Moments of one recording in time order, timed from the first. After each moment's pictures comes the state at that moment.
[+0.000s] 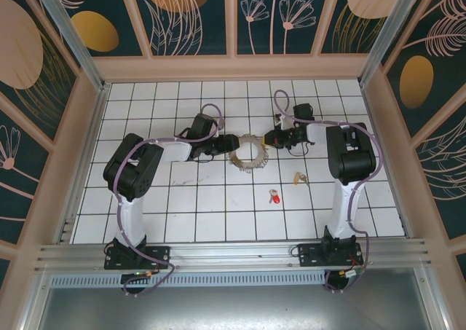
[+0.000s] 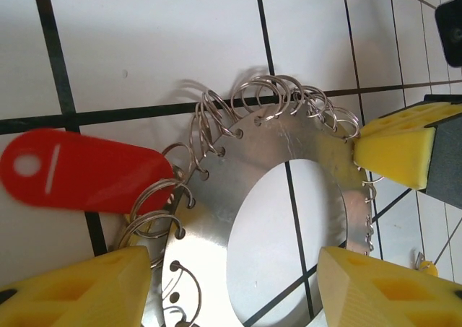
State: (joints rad) left arm -0.51 2.01 1.10 0.15 0.43 -0.69; right arm 0.18 2.06 1.19 -0.19 -0.86 0.30
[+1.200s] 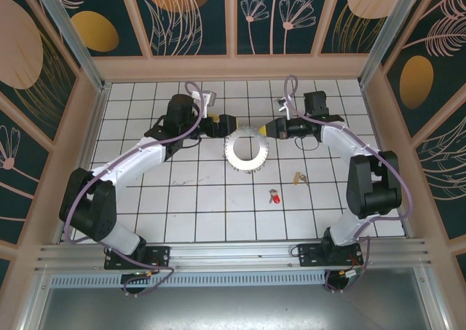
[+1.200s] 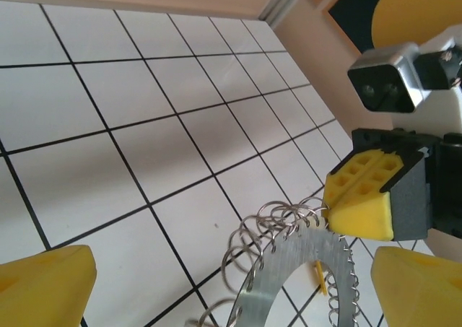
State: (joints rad) left arm -0.50 1.56 1.11 0.00 0.44 -0.44; right arm 0.20 1.66 1.16 -0.36 -1.09 0.10
